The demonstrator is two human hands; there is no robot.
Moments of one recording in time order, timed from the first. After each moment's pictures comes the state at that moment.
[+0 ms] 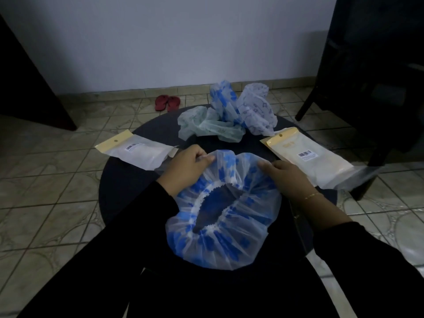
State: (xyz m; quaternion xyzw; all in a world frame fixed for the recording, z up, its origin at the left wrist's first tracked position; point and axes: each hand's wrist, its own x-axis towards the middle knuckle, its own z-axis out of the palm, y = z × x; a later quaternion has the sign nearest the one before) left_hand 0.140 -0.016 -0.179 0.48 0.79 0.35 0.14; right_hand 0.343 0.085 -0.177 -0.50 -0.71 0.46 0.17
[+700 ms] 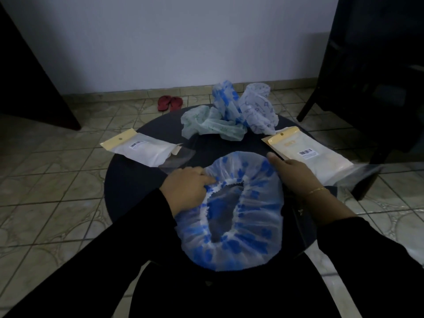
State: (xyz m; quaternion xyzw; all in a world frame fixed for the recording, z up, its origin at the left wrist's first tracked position) left_hand 0.146 -0.047 -0.194 0.65 0.76 -0.04 0.05; right_hand 0.350 0.085 -0.170 -0.54 -0.68 0.46 0.17
